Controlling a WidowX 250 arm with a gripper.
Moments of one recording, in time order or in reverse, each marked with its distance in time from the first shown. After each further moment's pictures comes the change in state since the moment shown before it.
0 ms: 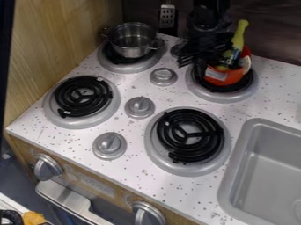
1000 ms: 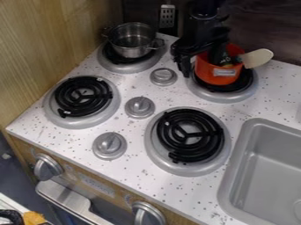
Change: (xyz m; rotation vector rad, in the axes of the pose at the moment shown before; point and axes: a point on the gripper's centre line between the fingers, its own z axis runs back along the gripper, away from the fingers) arm -0.006 0.014 0.027 0.099 0.063 0.038
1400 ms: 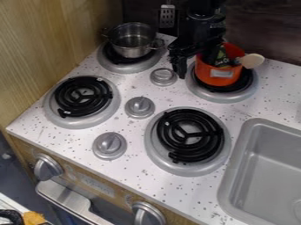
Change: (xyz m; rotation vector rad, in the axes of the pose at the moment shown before) arm 0.005 0.006 0.002 0.032 -0.033 0.081
